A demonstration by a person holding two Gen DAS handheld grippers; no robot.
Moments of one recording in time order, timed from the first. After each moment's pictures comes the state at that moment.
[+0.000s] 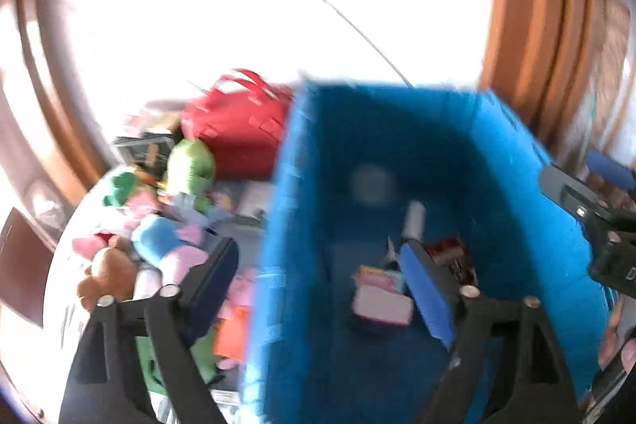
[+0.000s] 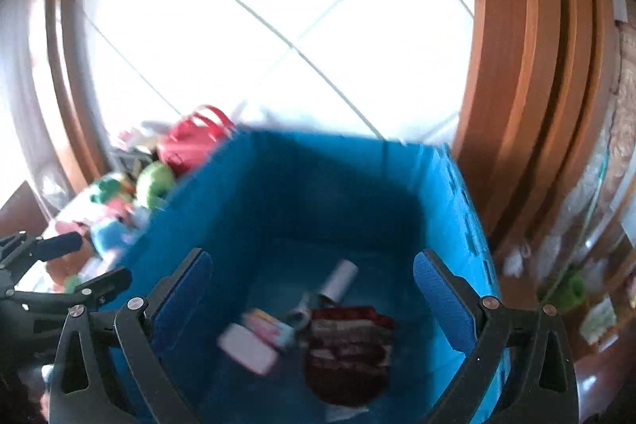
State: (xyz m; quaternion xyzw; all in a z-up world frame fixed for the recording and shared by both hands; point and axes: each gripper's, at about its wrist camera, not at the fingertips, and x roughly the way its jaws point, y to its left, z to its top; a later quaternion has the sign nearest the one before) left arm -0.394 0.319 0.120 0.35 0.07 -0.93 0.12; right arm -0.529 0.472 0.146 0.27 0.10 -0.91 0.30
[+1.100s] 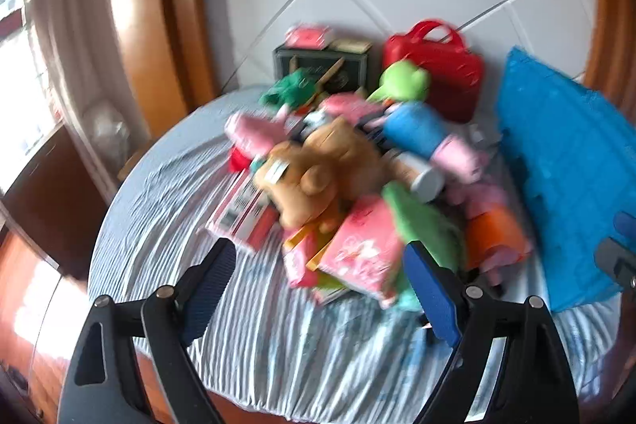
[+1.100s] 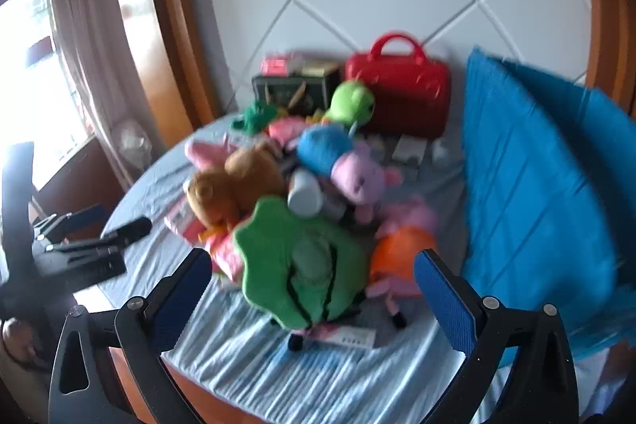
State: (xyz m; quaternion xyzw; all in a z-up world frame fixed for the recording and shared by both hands) left arm -0.142 -0.020 -0.076 0.37 0.13 -0.90 0.21; right arm -0.247 0.218 -0.024 0.35 0.11 -0.85 0.39
